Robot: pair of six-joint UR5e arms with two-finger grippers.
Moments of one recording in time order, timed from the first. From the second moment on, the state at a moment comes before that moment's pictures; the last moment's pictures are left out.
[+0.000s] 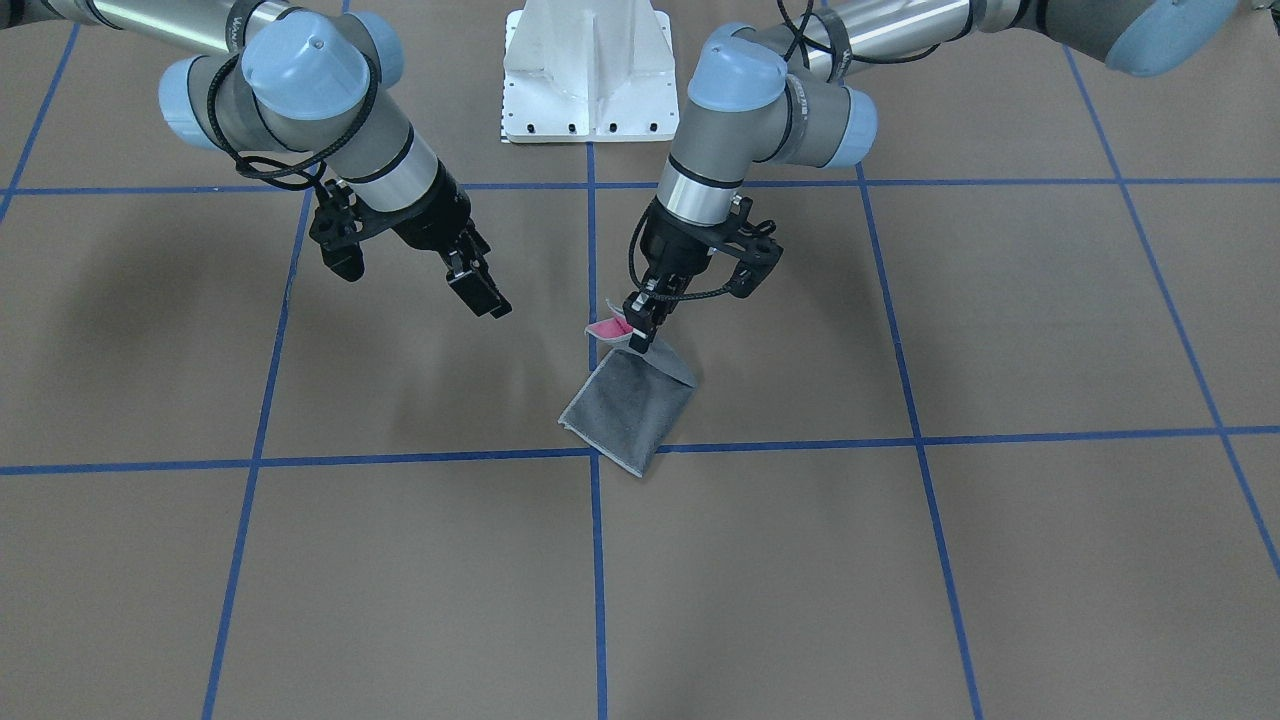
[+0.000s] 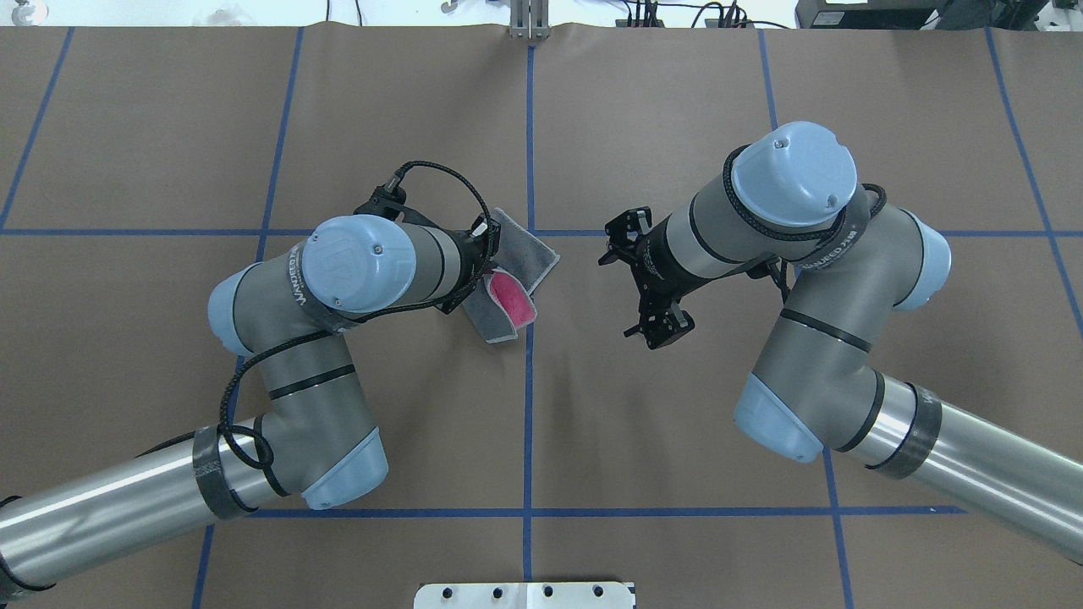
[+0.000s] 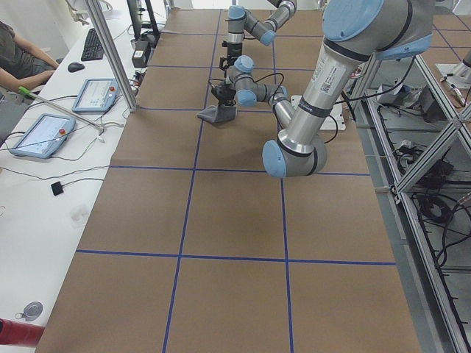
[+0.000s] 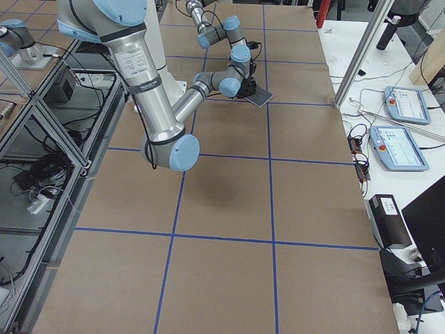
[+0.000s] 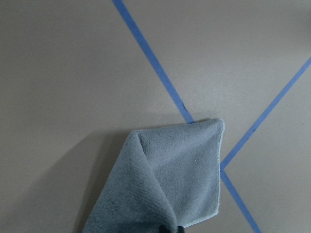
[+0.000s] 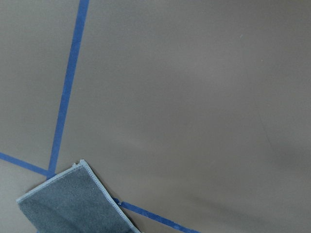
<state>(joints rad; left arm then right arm) -0.50 -2.24 -1.57 -2.03 -1.60 -2.22 0.63 -1.07 1.77 -1.25 2.07 2.48</state>
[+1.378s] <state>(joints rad) -0.59 -2.45 -1.28 -2.08 -1.61 -2.21 0.63 -1.07 1.78 -1.25 2.07 2.48</state>
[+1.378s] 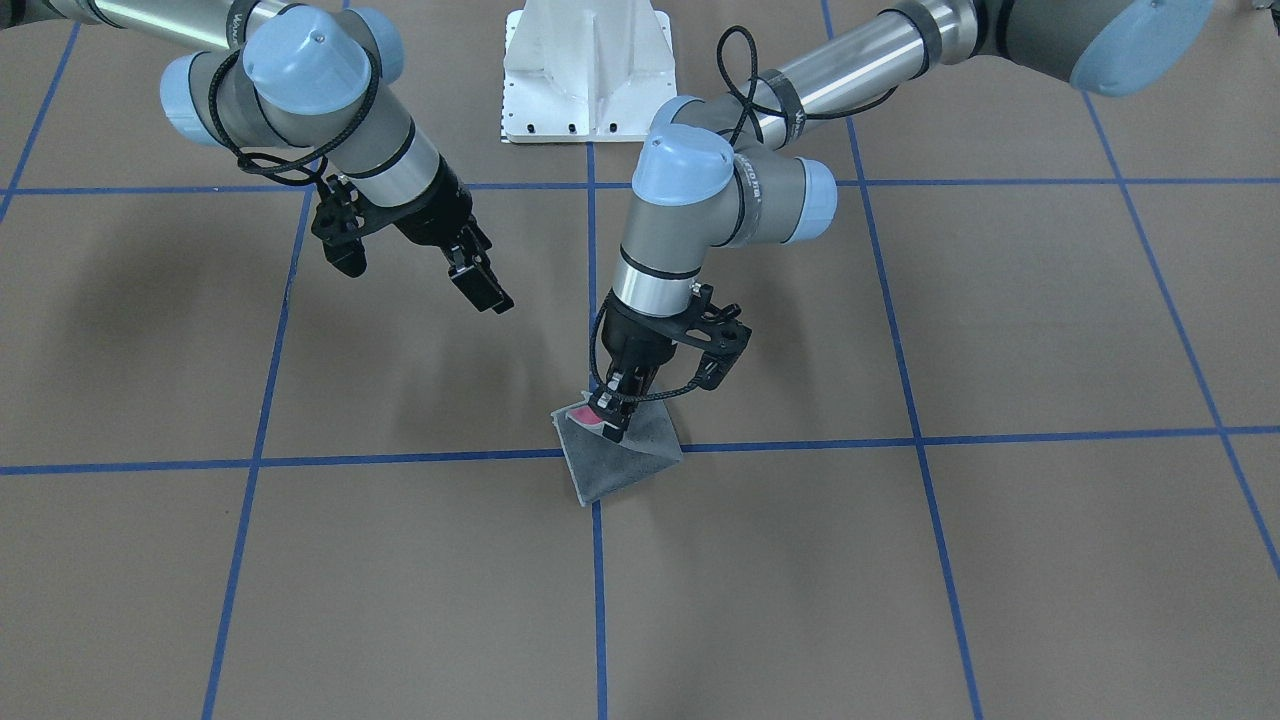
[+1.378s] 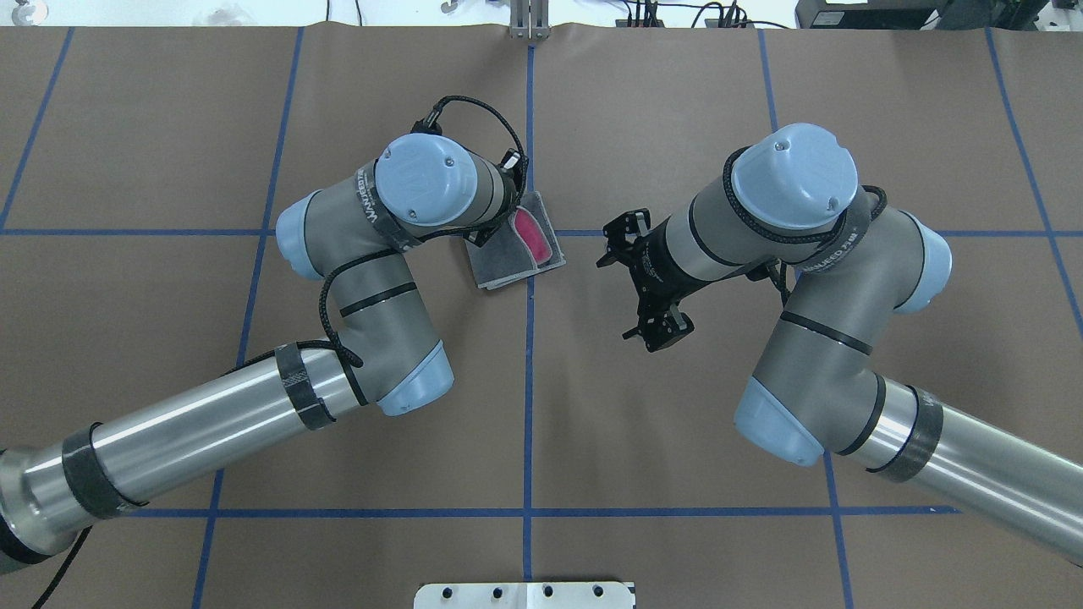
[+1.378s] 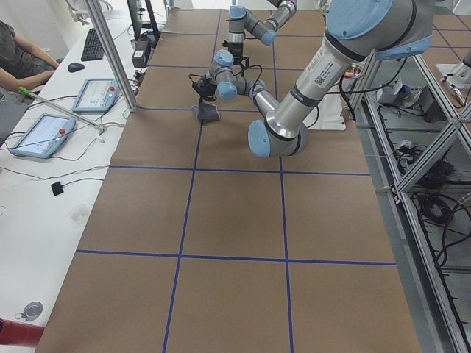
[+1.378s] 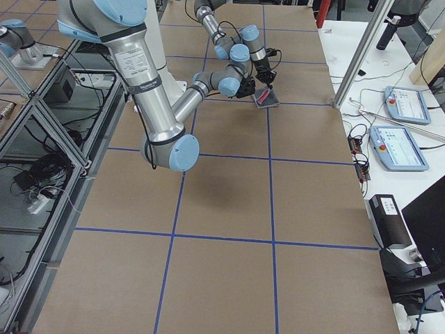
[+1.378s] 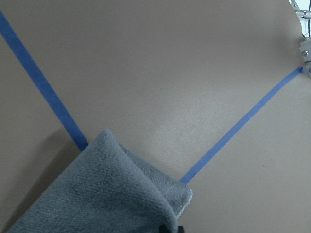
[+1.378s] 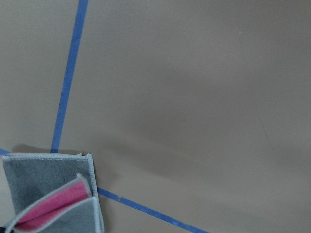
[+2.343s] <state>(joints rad) -0.59 -2.56 -1.12 -2.12 -1.61 -2.22 0.67 -1.13 1.79 -1.25 2.10 2.37</state>
